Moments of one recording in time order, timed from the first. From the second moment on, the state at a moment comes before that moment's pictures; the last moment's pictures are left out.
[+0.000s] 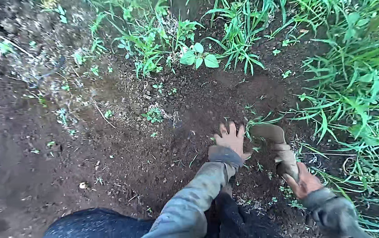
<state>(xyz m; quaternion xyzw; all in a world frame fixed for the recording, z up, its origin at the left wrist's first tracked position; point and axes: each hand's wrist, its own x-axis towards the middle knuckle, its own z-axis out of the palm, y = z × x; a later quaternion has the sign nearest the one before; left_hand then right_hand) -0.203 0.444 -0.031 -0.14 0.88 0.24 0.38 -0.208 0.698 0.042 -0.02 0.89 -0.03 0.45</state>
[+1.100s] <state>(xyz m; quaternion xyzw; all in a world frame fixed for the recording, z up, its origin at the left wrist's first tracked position) -0.156 0.402 -0.005 -0.10 0.87 0.26 0.41 -0.201 0.621 -0.021 0.04 0.84 -0.26 0.47</state>
